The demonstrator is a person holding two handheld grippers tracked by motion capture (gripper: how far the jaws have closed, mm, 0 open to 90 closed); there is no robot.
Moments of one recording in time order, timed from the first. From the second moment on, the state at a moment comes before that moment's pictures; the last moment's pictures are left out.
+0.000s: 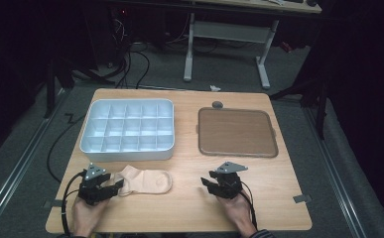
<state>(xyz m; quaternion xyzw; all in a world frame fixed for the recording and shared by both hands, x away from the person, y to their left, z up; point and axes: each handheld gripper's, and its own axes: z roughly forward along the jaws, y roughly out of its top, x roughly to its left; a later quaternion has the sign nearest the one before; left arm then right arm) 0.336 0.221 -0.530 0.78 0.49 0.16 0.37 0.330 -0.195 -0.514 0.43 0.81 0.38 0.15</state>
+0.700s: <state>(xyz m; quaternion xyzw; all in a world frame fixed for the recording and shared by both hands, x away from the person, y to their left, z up) 0.337 0.214 -0.530 0.78 0.48 0.17 0.35 0.335 -0.120 -0.511 0.36 0.84 0.40 0.11</state>
